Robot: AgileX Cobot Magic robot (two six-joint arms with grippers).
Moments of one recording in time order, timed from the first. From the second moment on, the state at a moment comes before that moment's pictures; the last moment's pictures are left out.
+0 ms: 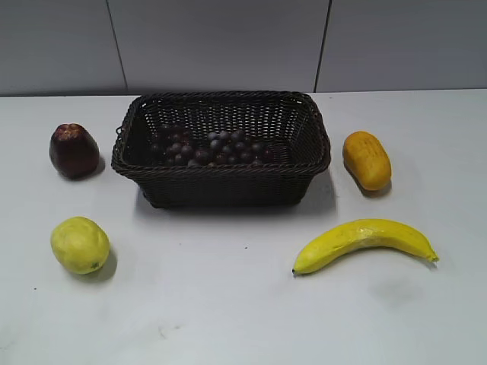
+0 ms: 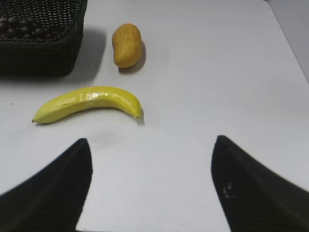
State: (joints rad) left arm -0.21 0.26 -0.51 0.01 1.12 -0.02; right arm 0.08 -0.01 -0.51 0.10 1.04 -0.04
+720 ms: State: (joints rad) left arm -0.21 0.26 -0.48 0.01 1.08 -0.02; right arm 0.08 -0.01 -0.51 0.10 1.04 -0.04
